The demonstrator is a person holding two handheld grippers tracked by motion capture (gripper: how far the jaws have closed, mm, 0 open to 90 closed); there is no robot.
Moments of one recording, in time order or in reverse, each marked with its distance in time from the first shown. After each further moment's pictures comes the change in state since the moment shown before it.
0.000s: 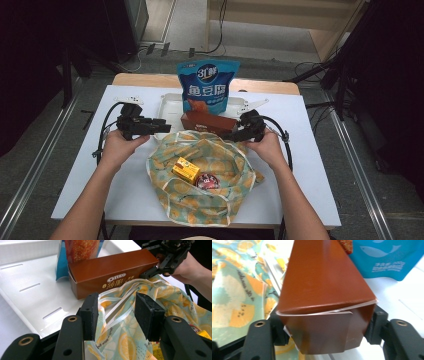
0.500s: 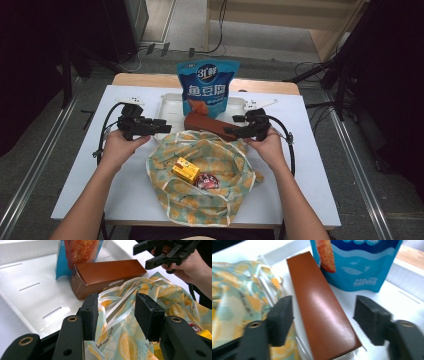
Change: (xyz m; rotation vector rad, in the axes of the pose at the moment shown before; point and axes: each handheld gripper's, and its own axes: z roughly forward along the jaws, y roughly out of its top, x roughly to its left) left arm -0.001 0.000 0.002 0.004 0.003 0.007; right arm 0.003 0.000 -0.017 -0.134 -0.073 0.029
